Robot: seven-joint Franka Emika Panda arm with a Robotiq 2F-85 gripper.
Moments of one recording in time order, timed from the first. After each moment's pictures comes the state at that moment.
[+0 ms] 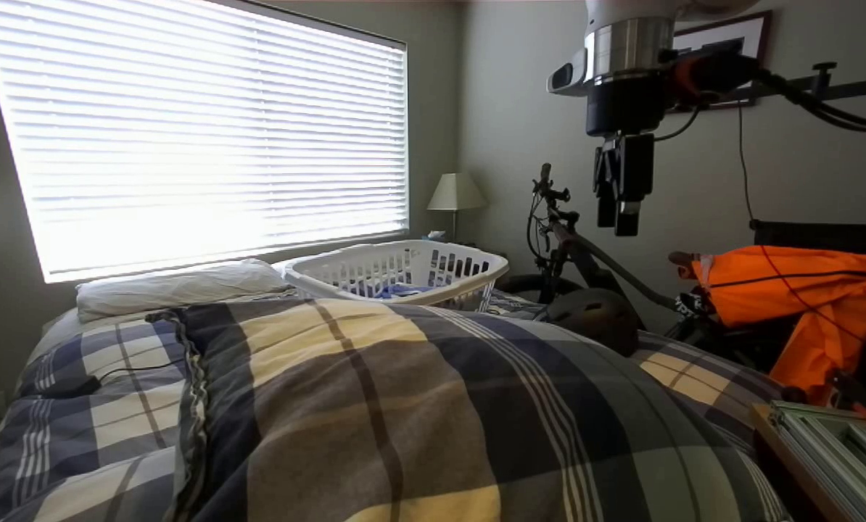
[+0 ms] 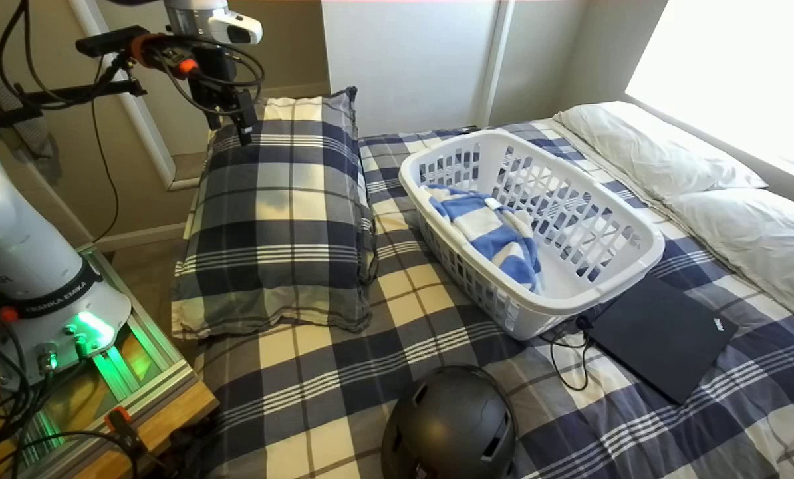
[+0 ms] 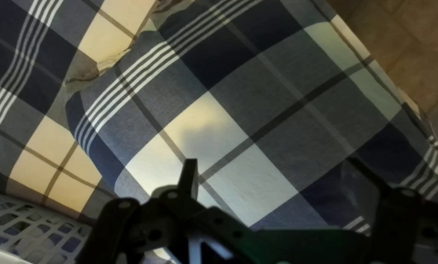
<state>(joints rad) -0.05 -0.53 -0.14 -2.52 -0.08 1.96 -0.23</state>
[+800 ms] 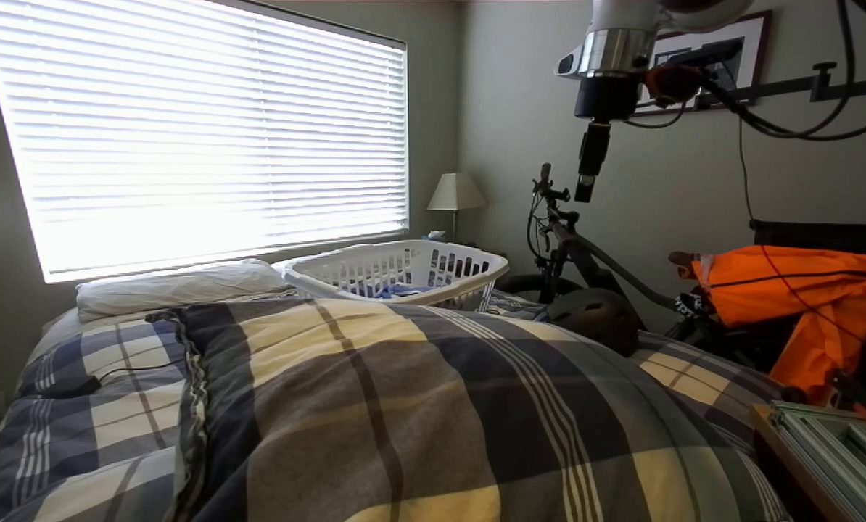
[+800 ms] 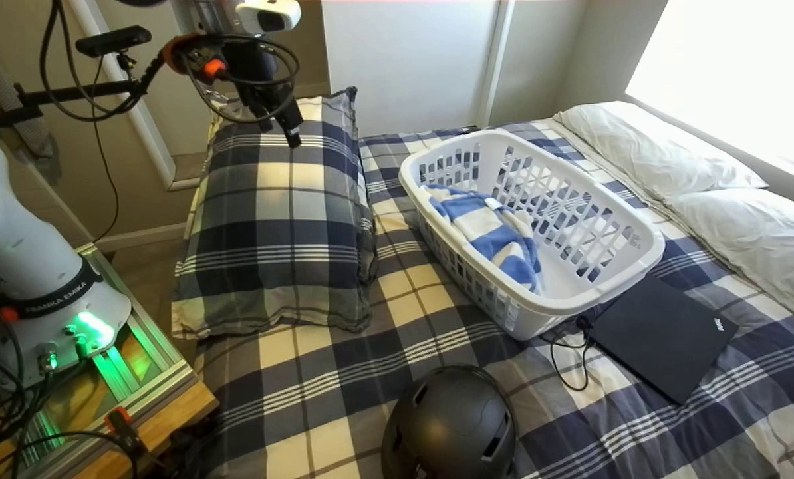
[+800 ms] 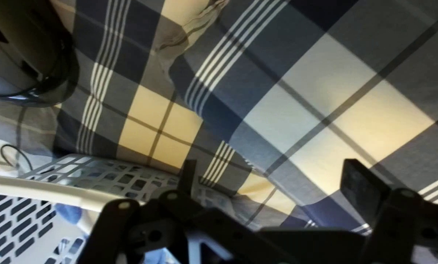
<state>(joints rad) -0.19 -0.47 -0.26 -2.43 -0.17 2.13 -0.27</state>
